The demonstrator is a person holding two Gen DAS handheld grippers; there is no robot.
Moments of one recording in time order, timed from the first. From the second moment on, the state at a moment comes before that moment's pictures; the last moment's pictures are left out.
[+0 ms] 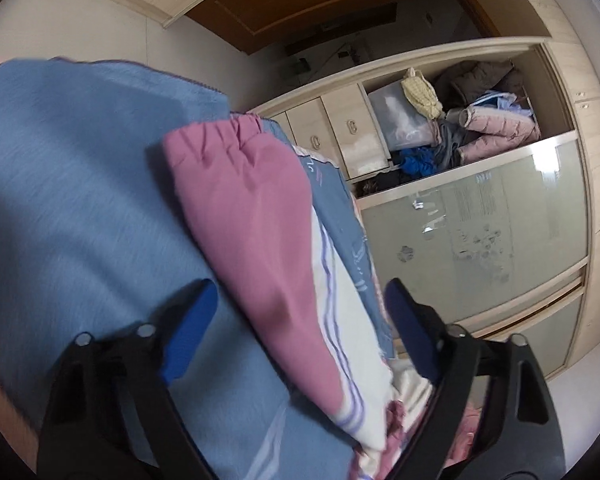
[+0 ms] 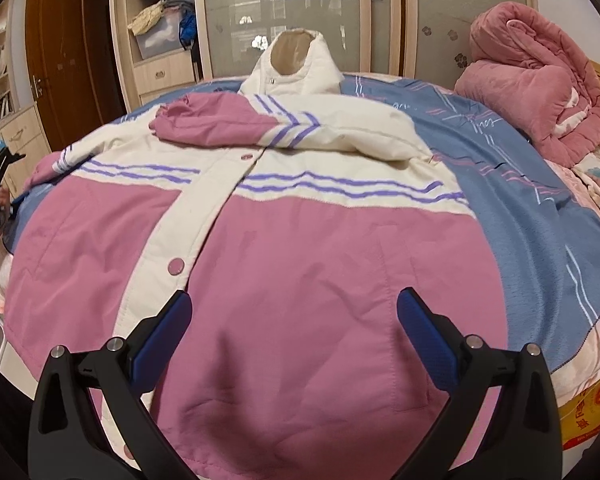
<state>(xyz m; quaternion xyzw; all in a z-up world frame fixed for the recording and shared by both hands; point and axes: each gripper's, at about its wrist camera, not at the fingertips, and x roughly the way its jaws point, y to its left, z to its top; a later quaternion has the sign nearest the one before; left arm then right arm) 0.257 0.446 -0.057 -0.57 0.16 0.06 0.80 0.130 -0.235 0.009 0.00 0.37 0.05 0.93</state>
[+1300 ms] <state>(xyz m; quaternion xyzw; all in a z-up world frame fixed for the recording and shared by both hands) 0.385 -0.008 0.008 0.07 0.33 -0.10 0.94 0.146 -0.213 0.004 0.02 0.39 0.09 0.92</state>
